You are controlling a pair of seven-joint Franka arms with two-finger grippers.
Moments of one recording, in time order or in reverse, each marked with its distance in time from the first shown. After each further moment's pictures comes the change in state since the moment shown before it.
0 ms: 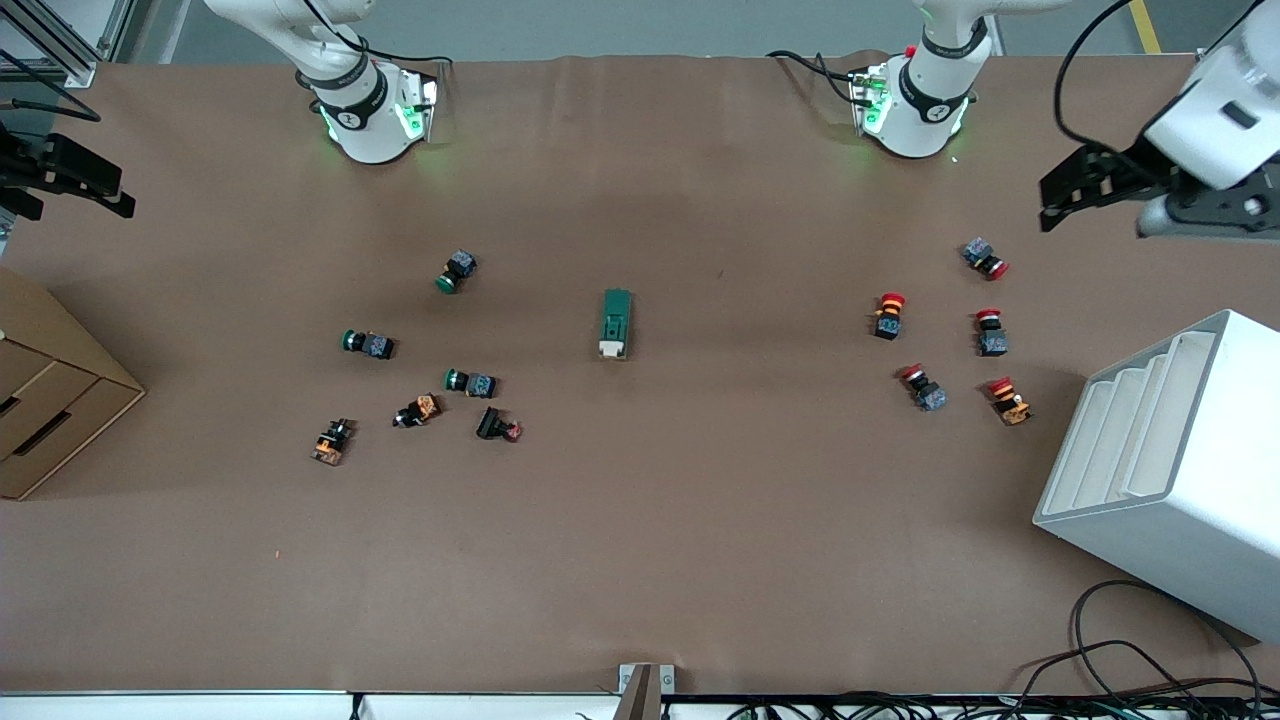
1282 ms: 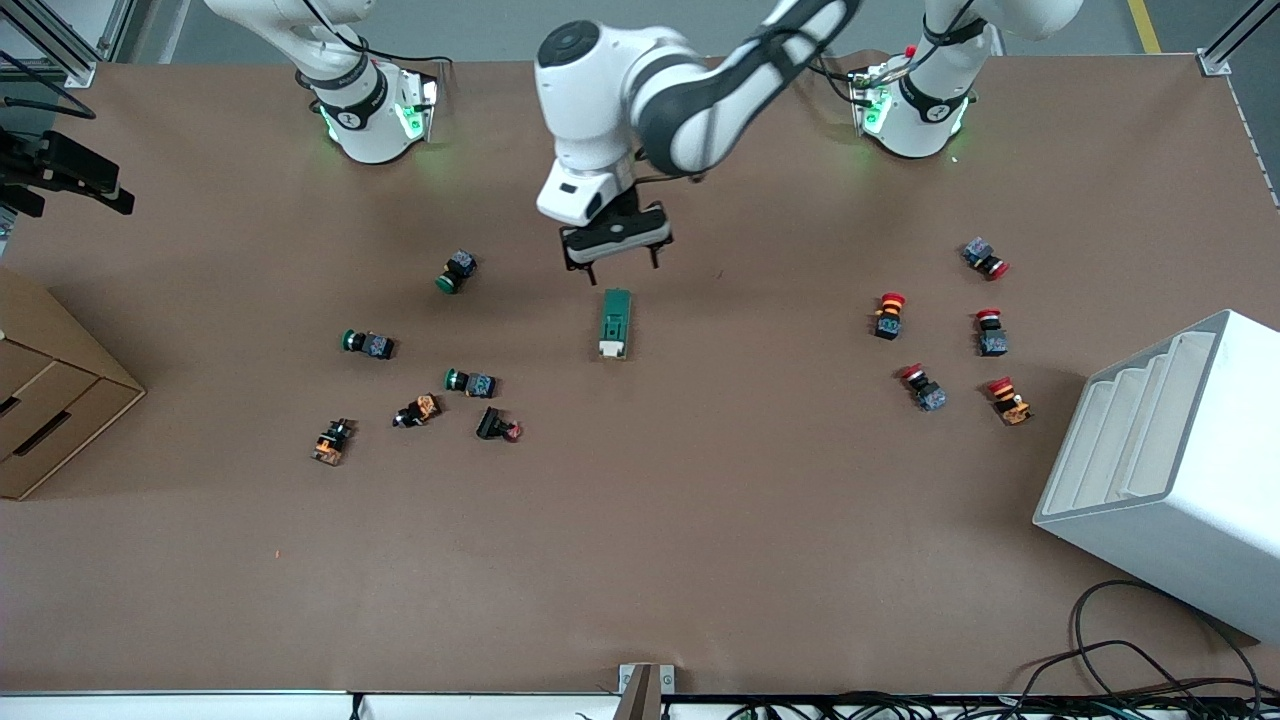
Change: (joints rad) left arm -0.775 0.551 -0.135 -0.084 0.596 0.598 -1.562; right arm -0.006 0.000 -0.008 0.000 0.021 -0.014 0.000
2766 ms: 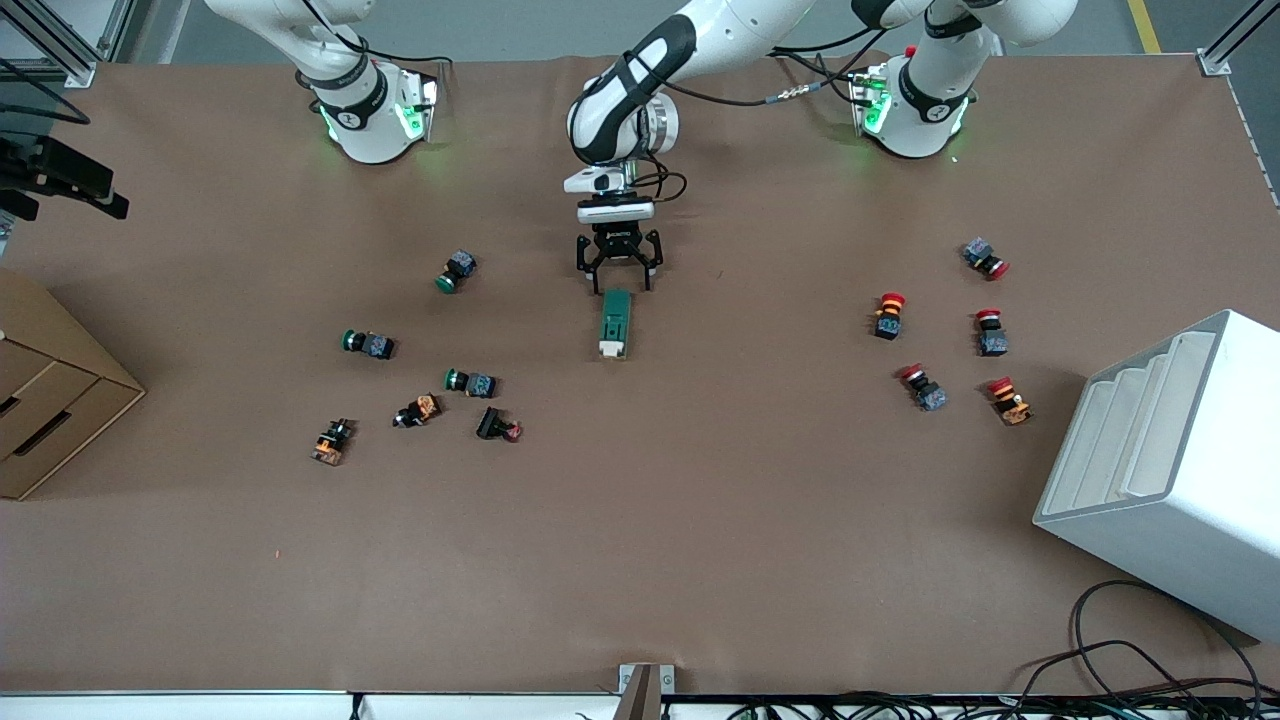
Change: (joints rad) left arm -0.194 0.239 0.002 -0.258 0.977 -0.011 -0.847; right arm -0.009 0.032 -0.004 0.012 -0.005 0.003 0.002
